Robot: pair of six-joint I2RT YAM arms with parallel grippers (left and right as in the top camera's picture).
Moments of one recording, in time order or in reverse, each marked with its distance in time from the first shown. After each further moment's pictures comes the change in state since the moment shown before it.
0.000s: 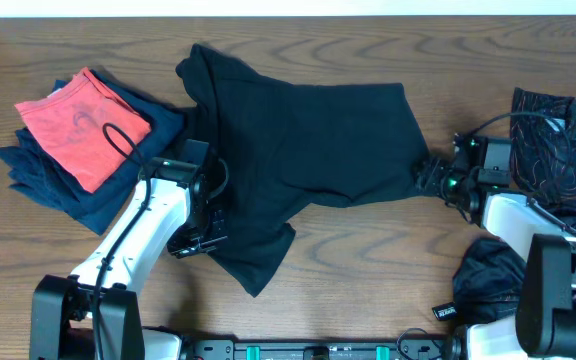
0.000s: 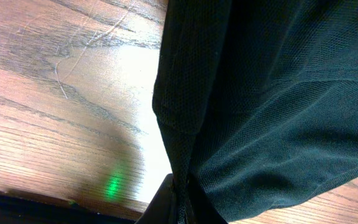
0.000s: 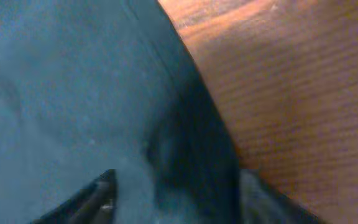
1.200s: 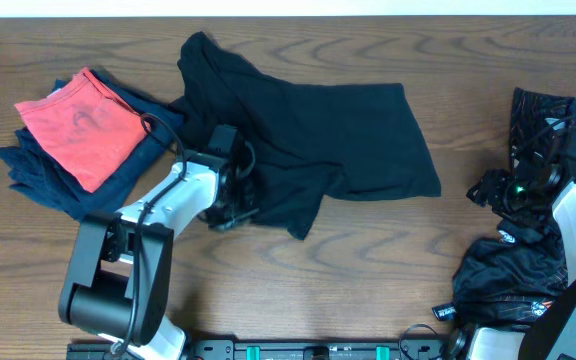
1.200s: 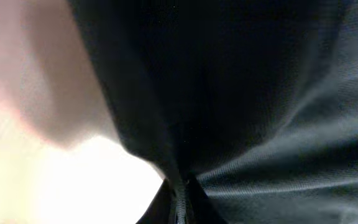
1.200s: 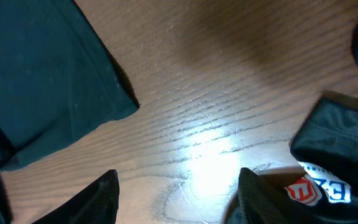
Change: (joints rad) left arm -0.072 0.231 0.022 0.341 0.181 -0.107; right arm -0.303 -0.156 0.284 -0.818 0.016 -0.327
